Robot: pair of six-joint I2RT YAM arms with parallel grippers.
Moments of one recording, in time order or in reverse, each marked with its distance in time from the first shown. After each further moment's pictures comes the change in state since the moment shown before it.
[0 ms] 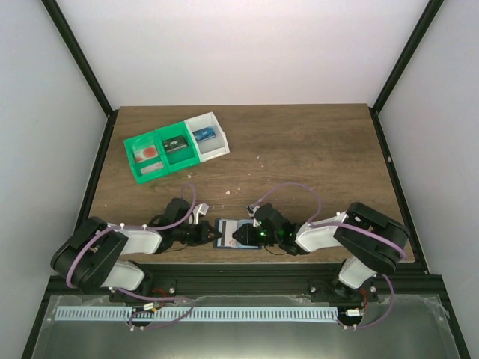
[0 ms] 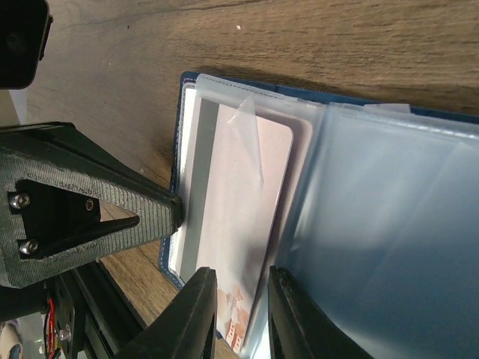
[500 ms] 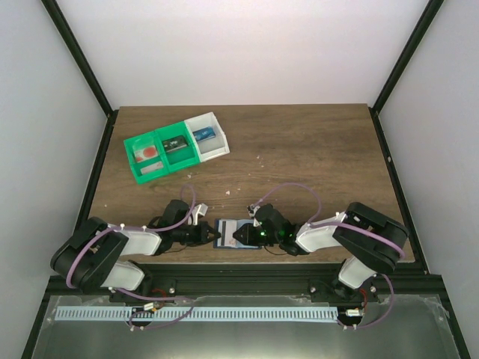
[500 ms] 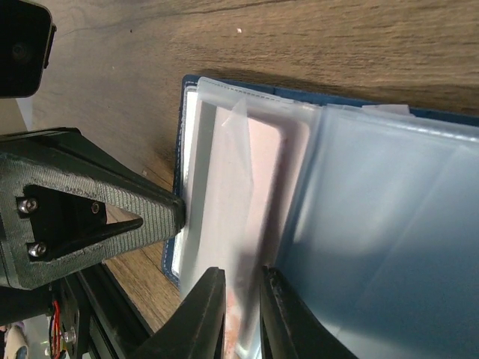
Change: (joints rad) left arm 0.000 0.001 -0.026 0.051 -0.002 -0.001; right arm -0.001 0.008 -0.007 0.030 -0.002 0.015
